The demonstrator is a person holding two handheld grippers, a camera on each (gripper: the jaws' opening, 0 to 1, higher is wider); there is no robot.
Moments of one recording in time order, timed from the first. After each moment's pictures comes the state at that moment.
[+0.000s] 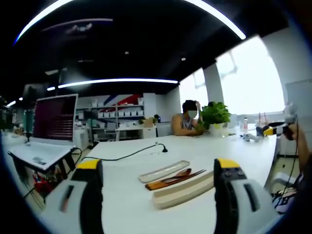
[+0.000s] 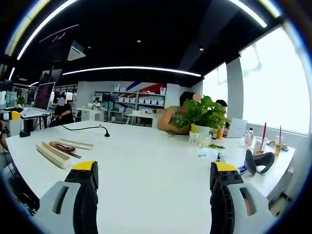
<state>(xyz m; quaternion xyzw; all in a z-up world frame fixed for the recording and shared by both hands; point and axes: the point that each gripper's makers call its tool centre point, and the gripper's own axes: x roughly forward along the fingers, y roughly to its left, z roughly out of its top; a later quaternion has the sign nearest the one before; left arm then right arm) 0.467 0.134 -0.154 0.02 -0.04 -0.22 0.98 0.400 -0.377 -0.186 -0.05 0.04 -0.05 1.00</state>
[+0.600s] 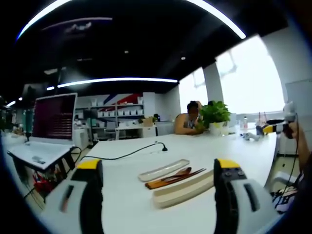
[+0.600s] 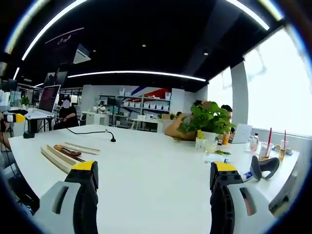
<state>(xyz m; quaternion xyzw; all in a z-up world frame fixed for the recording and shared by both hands) 0.470 0.135 -0.159 0.02 -0.03 -0.22 0.98 0.409 -0.348 -0.170 -0.06 0.01 -0.01 1.00</state>
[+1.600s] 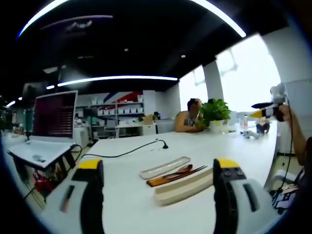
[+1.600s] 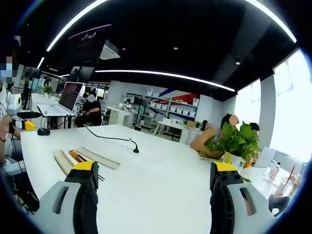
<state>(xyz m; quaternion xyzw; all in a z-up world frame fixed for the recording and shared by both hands) 0.470 0.138 -0.164 0.02 -0.02 -0.22 0.98 0.479 -0.275 -0.110 -0.13 0.02 0.11 0.99</state>
